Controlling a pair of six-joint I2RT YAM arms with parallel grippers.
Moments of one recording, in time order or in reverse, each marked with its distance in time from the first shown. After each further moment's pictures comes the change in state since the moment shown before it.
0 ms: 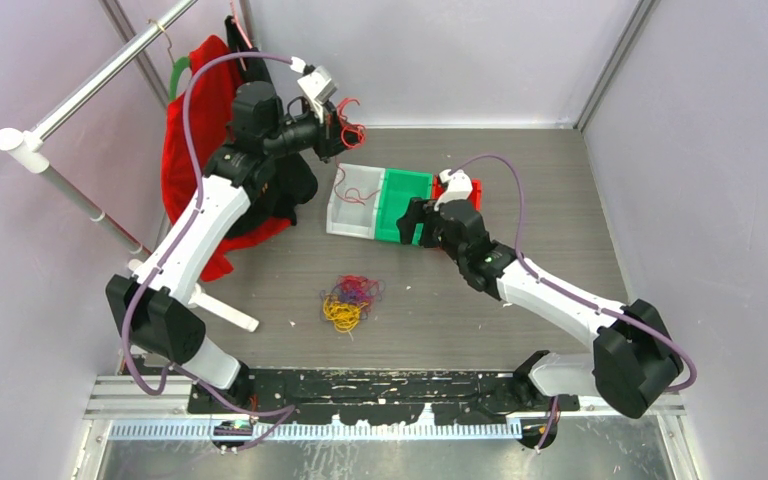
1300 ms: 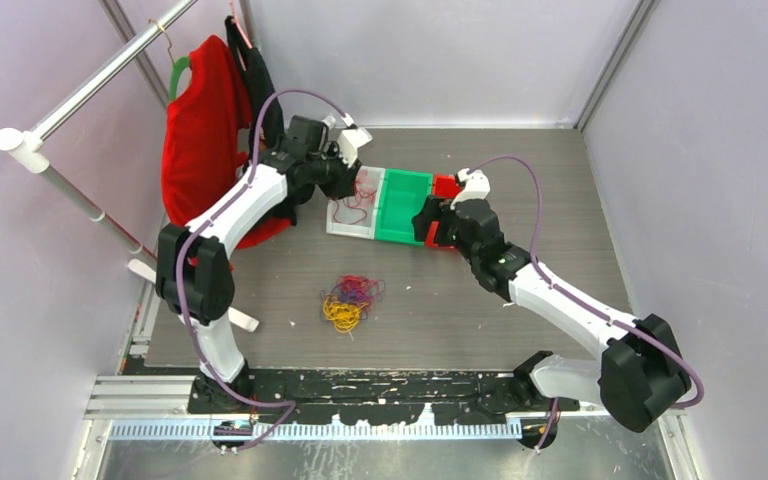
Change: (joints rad) left arm -0.021 0.261 -0.019 -0.293 -0.196 0.344; right arm -0.082 -0.066 -0.043 -0.044 -0.008 0.007
